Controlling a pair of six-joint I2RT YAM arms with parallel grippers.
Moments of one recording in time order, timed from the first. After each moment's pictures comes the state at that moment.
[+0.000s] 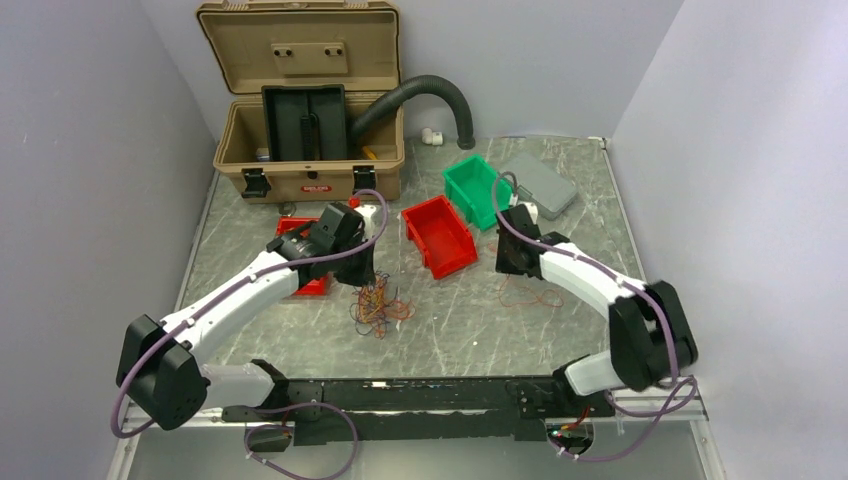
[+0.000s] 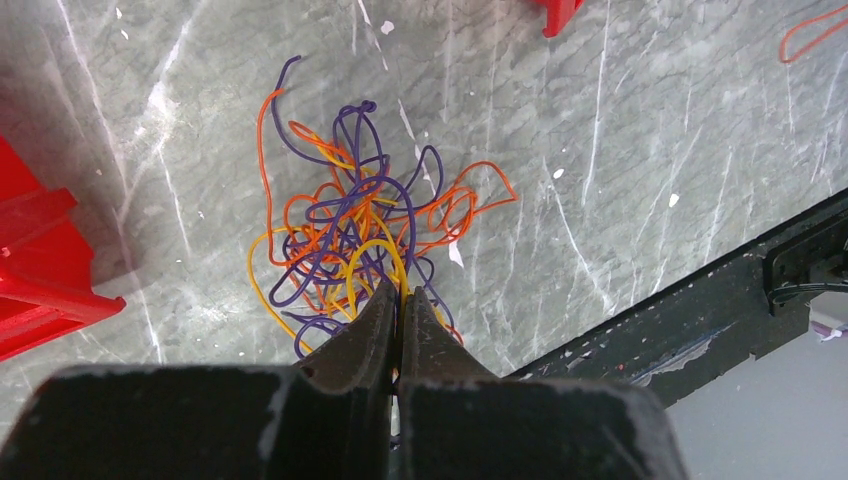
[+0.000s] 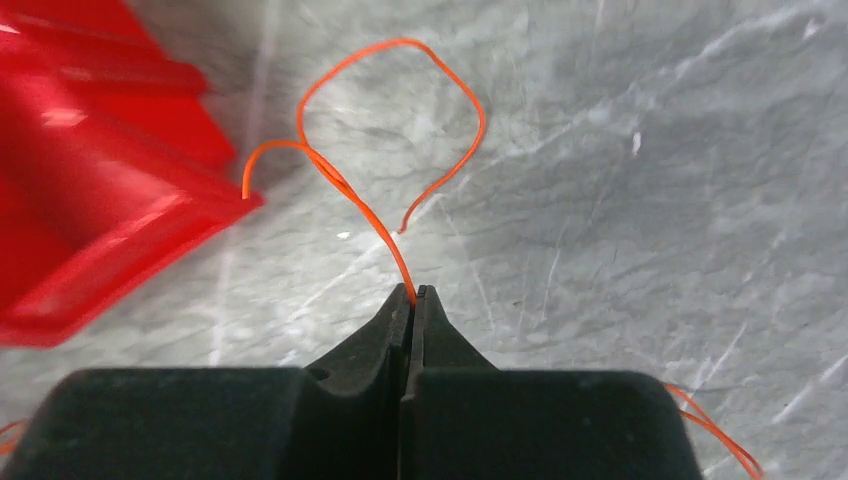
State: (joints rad) left arm -0.62 1.25 0.98 -0.66 0.11 -0.38; right arm 0.42 1.47 0.82 -0.40 0.24 0.47
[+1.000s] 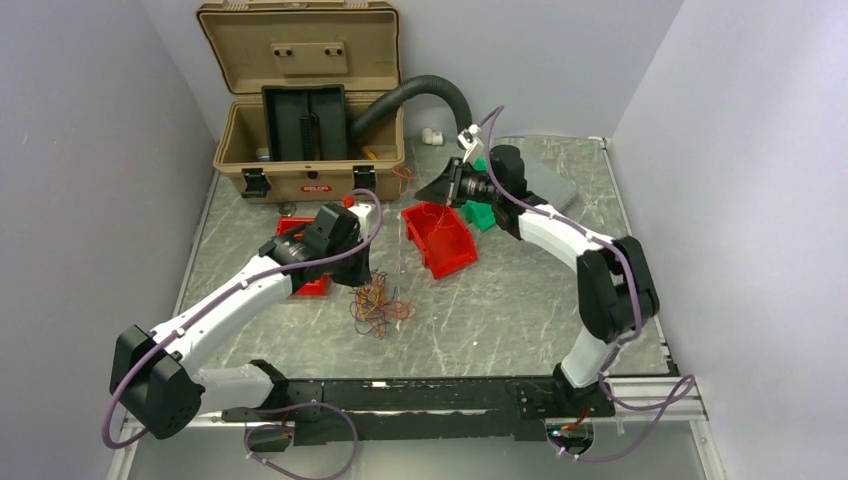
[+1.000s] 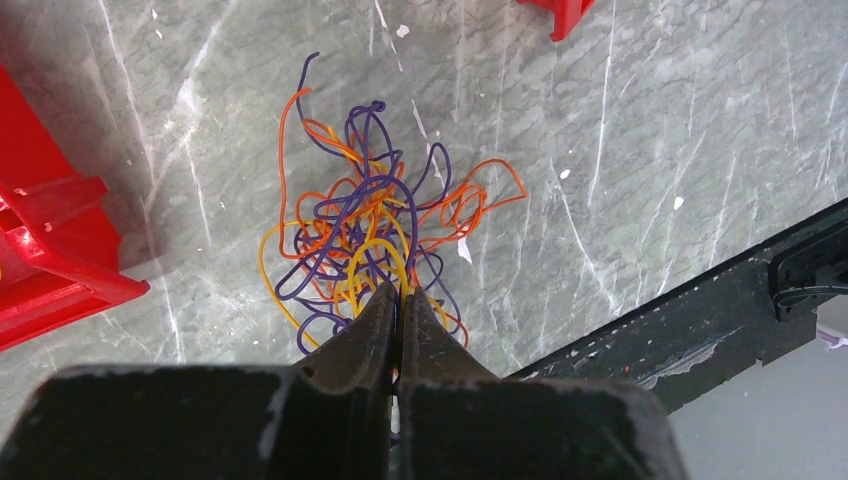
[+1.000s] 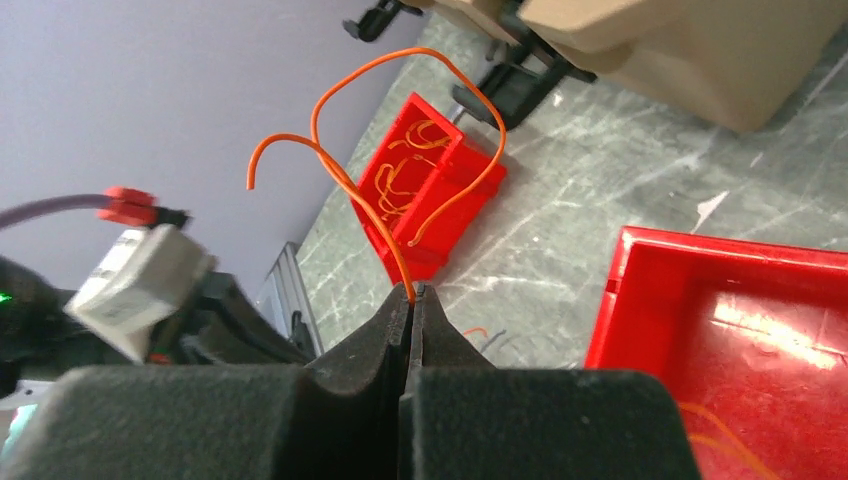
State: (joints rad) left arm -0.62 1.20 0.98 -0.68 0.08 -0.38; right arm 0.40 1.67 1.16 0.29 -0.72 0.68
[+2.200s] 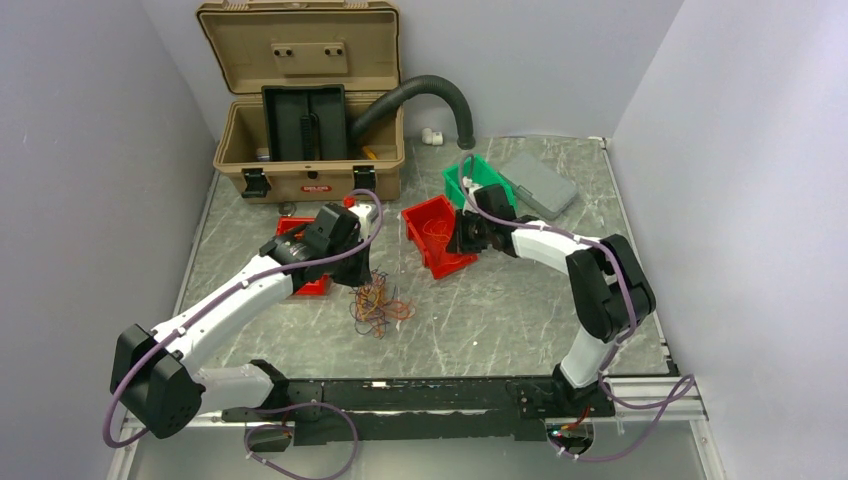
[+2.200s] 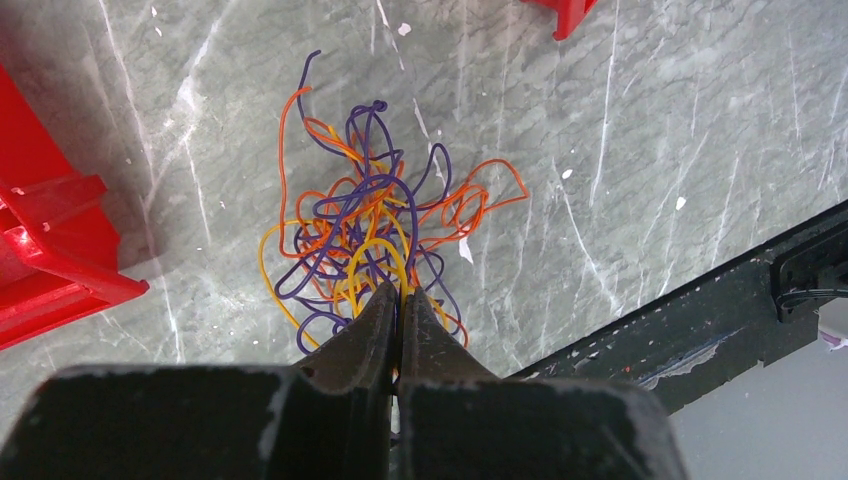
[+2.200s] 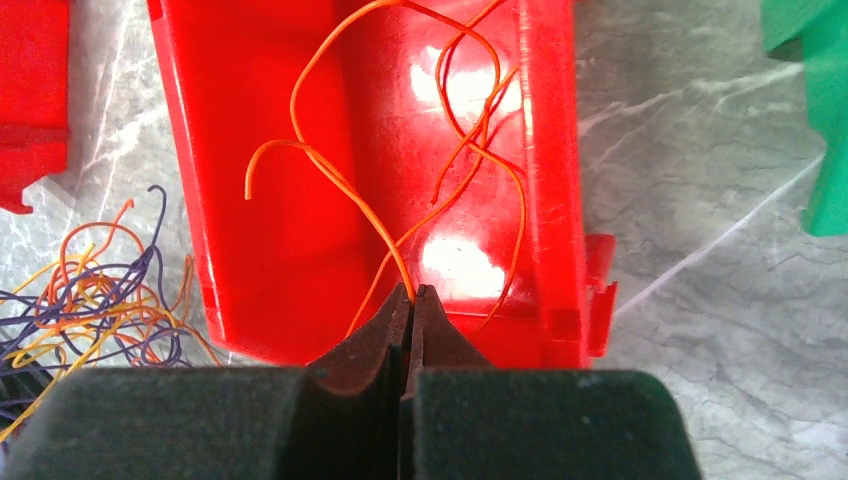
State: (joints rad) left arm -0.62 1.21 0.98 -0.68 0.08 -0.38; right arm 0.43 1.73 0.99 -0.09 -0.32 0.35
